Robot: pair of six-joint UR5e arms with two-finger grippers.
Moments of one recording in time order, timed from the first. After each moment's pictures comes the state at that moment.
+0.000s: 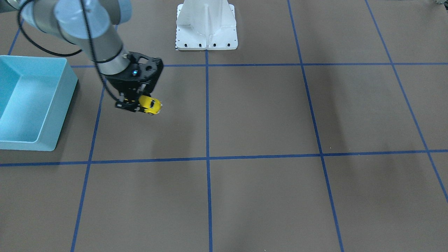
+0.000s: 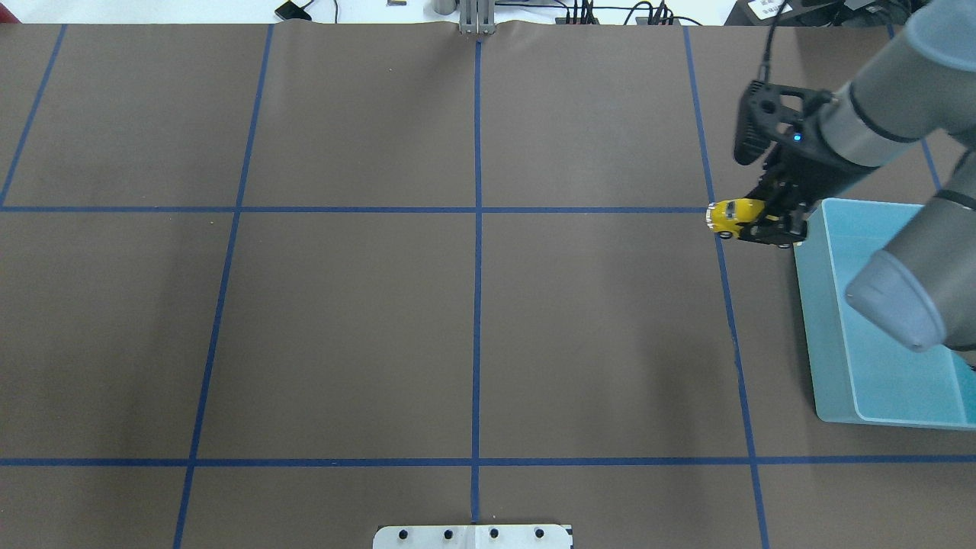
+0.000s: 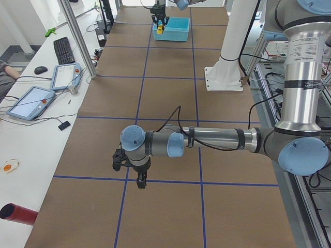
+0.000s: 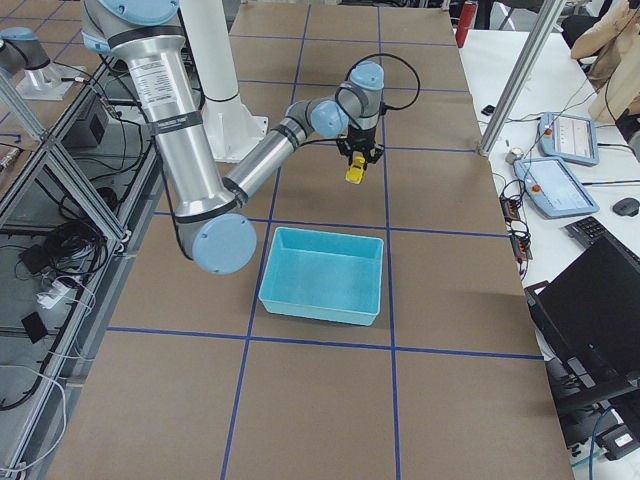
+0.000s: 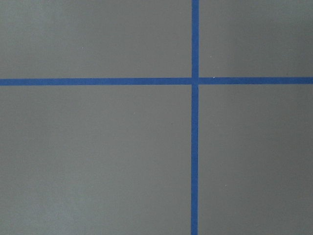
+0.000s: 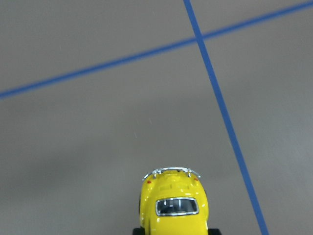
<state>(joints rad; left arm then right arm) -1.55 -1.56 -1.60 -1.55 -2.34 -0.01 0.99 -1.38 2.07 -1.69 2.23 -0.50</state>
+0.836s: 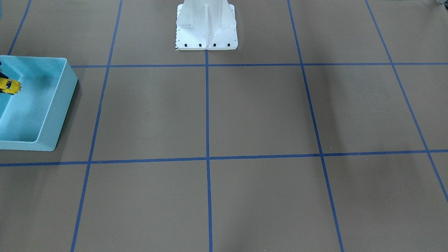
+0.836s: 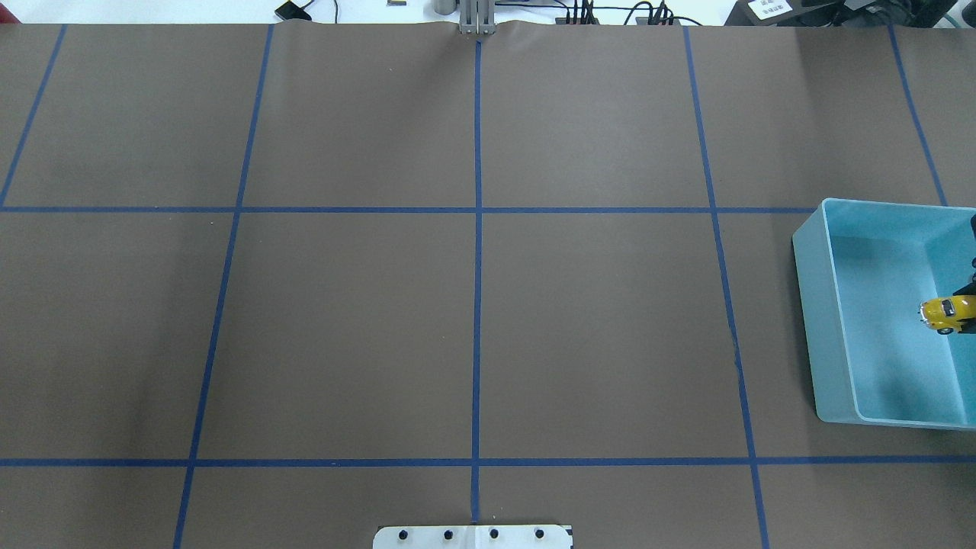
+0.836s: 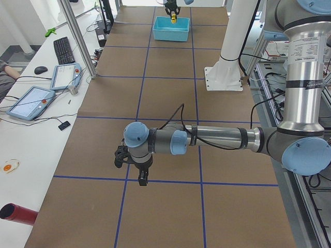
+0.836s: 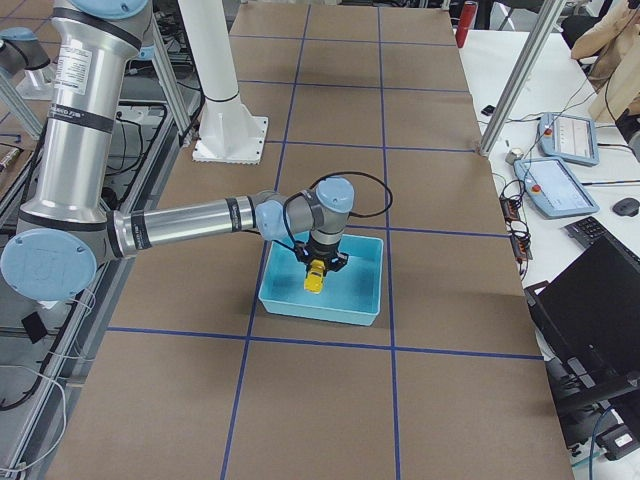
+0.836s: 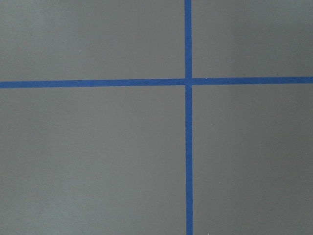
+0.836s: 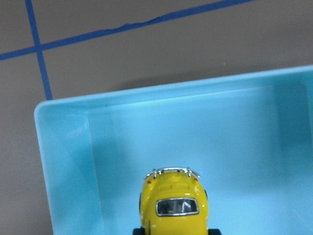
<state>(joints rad) -1.55 -1.53 -1.64 -1.55 -2.35 -0.01 1.16 -1.79 1.91 -1.45 2.32 -0.93</state>
